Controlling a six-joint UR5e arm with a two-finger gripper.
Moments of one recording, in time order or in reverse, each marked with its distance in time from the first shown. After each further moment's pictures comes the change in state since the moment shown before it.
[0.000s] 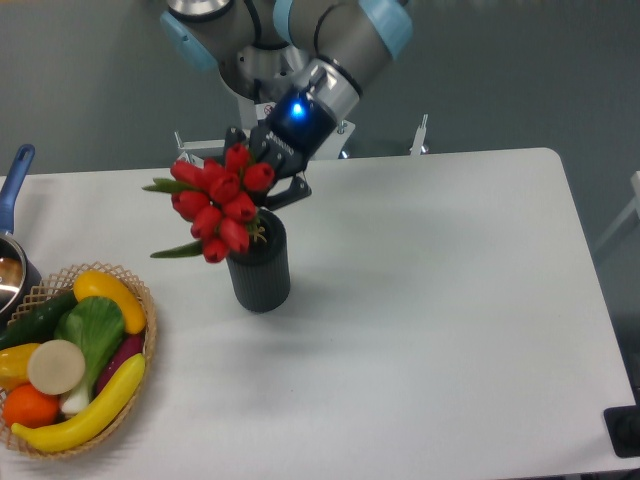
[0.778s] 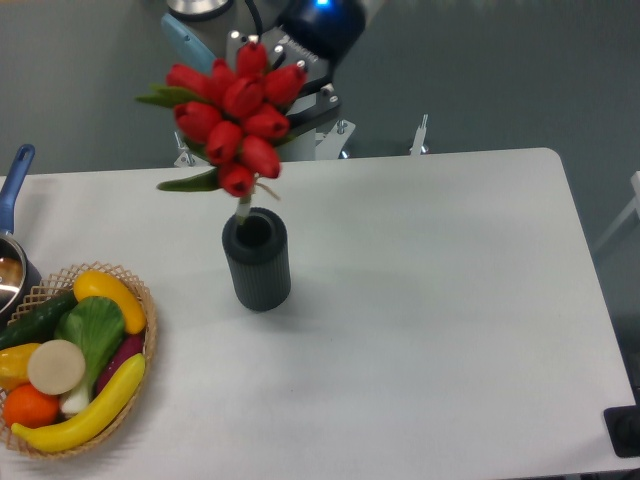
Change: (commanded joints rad) arm 0.142 -0.009 0.226 -0.003 -0.002 -0.191
